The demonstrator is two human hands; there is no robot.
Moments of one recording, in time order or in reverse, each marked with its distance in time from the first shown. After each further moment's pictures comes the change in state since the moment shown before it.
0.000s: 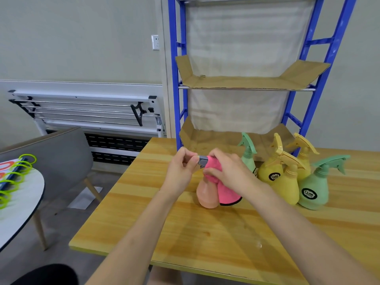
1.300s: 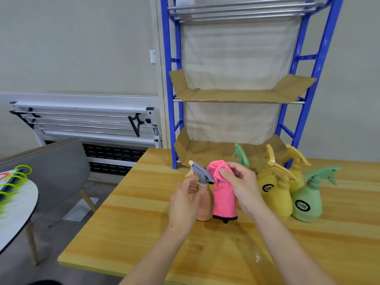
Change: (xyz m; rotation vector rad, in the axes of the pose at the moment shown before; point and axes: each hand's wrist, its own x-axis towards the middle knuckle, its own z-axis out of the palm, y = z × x) left_hand -0.044 -0.019 0.047 0.203 0.123 -0.108; right_hand -0.026 0.032 0.003 0.928 0.360 0.271
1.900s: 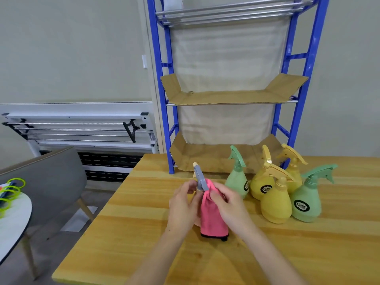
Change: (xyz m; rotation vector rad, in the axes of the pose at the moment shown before) left_hand 0.016 -0.010 0.008 0.038 -0.048 0.133; right_hand -0.039 0.011 0.018 -0.169 -0.170 0.000
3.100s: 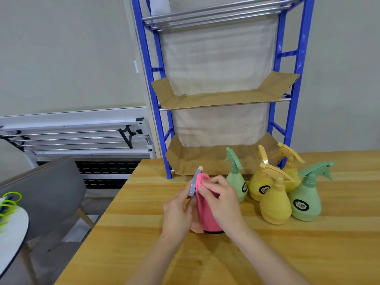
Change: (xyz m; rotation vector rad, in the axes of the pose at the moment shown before) left_hand 0.000 0.001 -0.009 0.036 -0.066 0.108; right_hand 0.023 0.002 0.014 -0.105 0.230 -0.183
